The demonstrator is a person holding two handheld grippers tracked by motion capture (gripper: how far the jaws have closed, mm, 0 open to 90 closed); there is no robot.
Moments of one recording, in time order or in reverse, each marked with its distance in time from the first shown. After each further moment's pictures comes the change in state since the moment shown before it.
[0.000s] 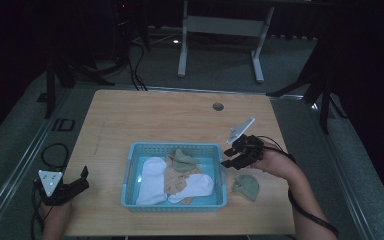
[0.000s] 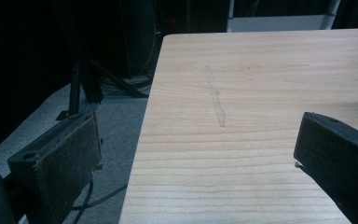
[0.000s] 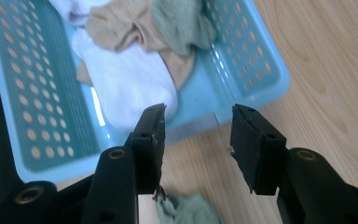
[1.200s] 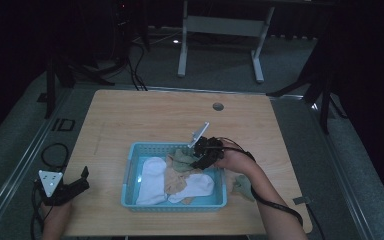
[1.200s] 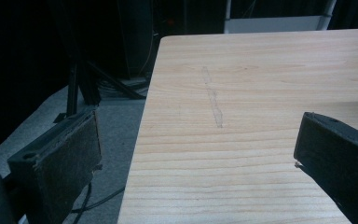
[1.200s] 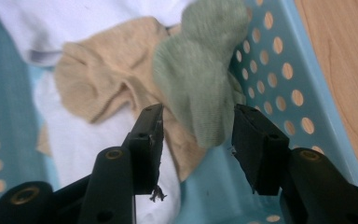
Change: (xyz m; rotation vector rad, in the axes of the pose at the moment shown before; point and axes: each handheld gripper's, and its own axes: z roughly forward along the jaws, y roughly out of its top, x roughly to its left) left arm 0.000 0.000 0.000 -0.005 -0.010 0.008; right arm 0.003 0.058 0.096 0.067 0.015 -0.073
